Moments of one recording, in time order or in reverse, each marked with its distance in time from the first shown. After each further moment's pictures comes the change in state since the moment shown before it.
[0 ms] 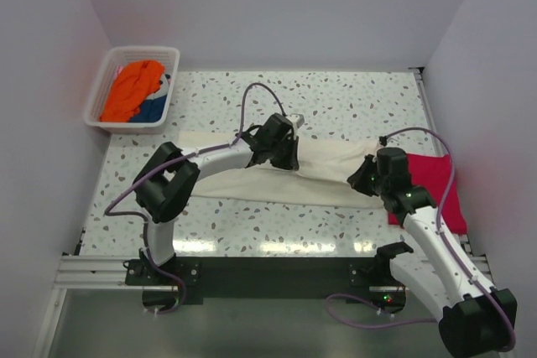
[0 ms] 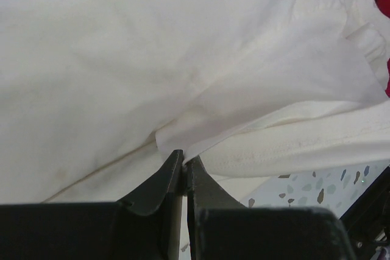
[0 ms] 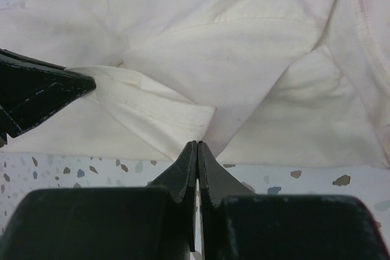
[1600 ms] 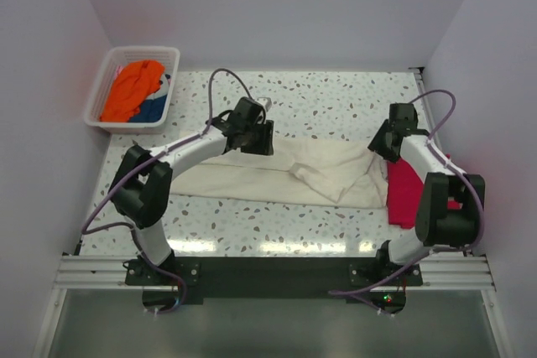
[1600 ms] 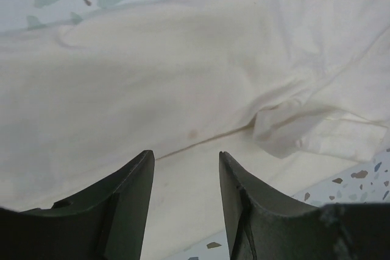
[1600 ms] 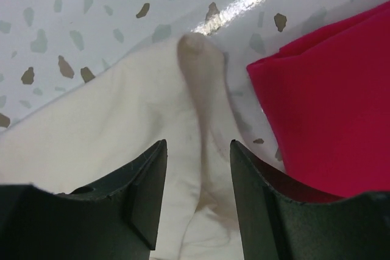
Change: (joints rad) left arm 0.145 -0.142 -0.018 -0.174 -0.085 0.063; right arm -0.277 0.677 0.389 0.051 0.183 -0.100
